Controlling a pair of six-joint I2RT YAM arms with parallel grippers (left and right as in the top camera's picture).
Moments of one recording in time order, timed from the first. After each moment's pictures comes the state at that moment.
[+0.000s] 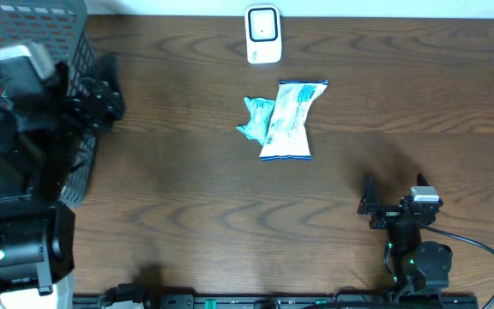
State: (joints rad) left arm 0.12 0.96 1.32 -0.52 0.24 -0.34; right arm 0.05 0.02 0.01 -0.07 0.03 0.07
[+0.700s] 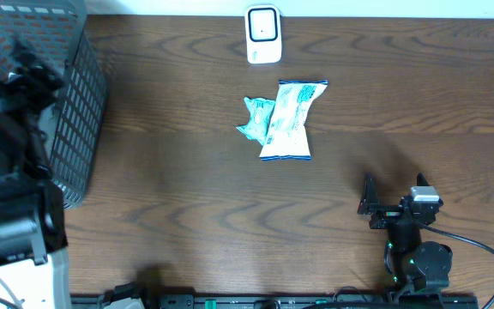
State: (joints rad) left arm 0.25 1.03 1.32 -0.39 -0.24 -0.26; right arm 0.05 0.02 0.01 -0.07 0.03 0.07
